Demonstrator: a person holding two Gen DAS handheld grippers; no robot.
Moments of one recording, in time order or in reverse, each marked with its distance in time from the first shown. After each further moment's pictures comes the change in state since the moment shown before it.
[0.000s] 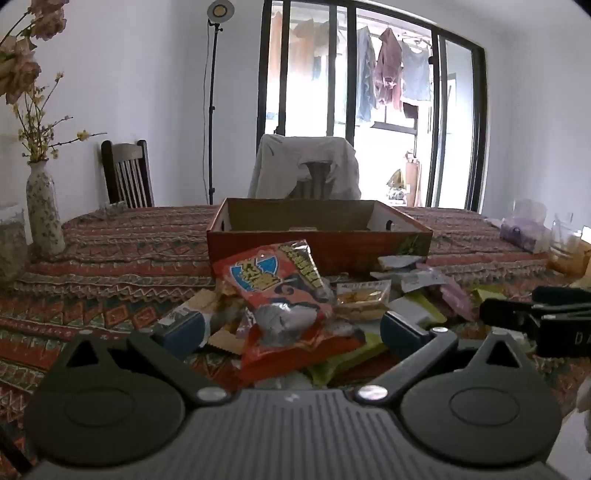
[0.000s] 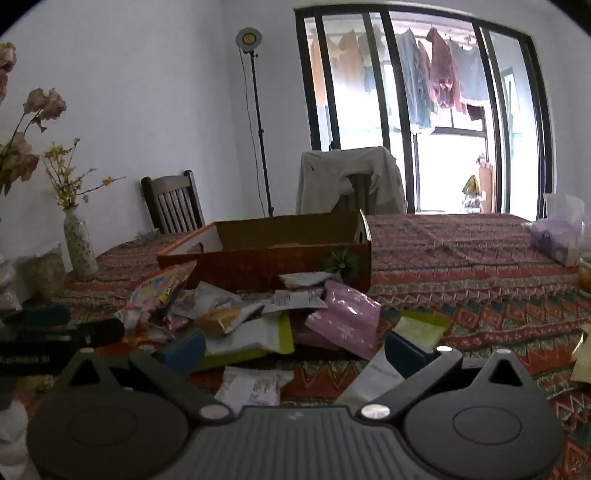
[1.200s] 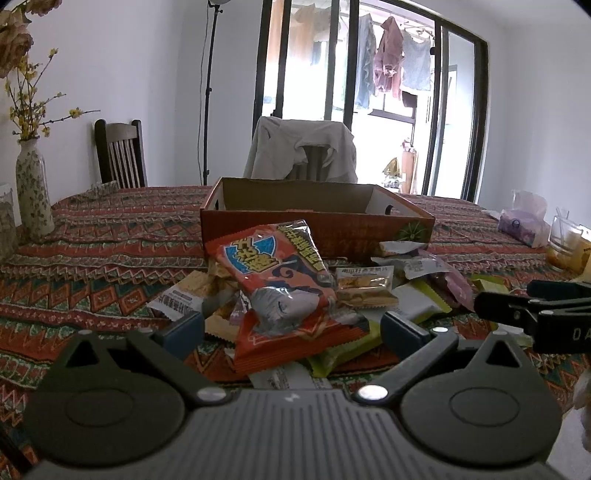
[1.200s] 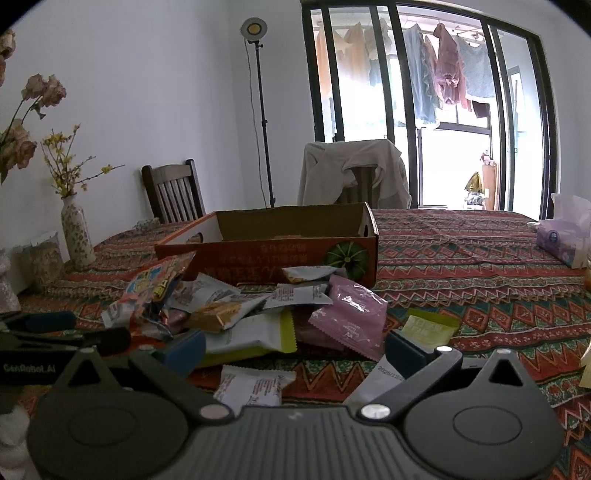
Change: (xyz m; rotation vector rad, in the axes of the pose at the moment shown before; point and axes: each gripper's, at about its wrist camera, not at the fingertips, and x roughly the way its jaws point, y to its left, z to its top) left arm 0.016 0.004 -0.007 0.003 0.037 -0.013; right arm 0.014 0.005 0.002 -0.048 0.019 -0.013
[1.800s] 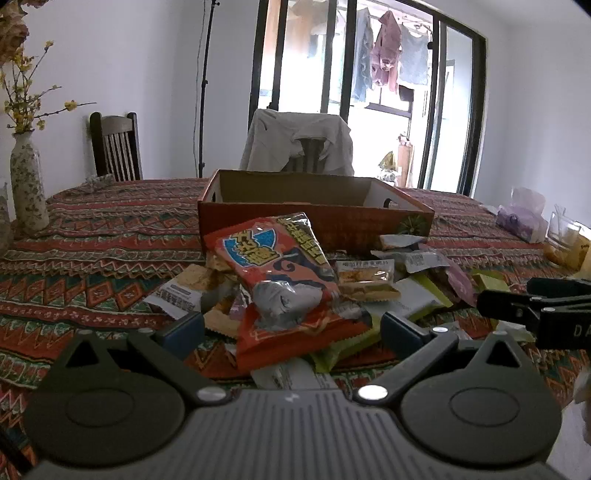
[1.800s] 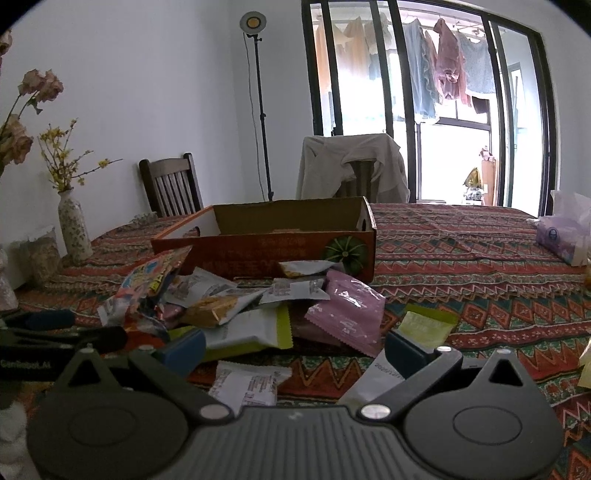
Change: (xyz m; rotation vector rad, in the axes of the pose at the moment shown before) left arm 0.003 0.003 -0.001 0.004 0.024 -0.015; right arm 0.004 -0.002 0.000 -0.003 0.024 -0.008
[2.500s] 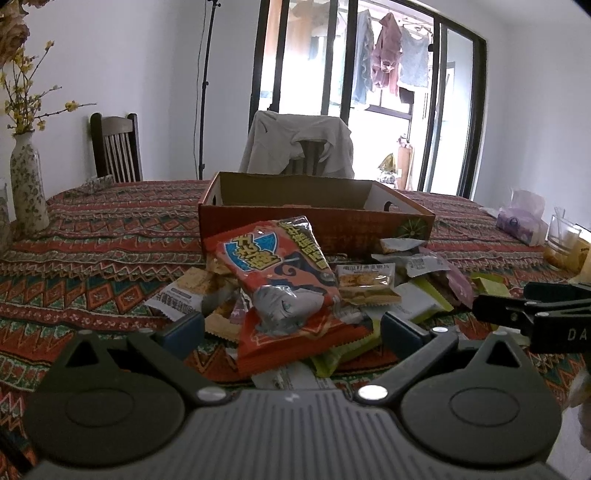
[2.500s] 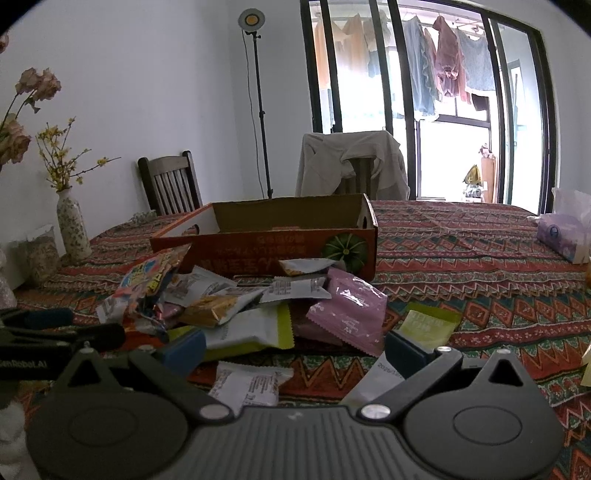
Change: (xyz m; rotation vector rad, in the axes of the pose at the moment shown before) left arm 0.002 0.002 0.002 -0.009 -0.002 -0.004; right arm 0.004 0.002 0.001 0.004 0.007 -0.002
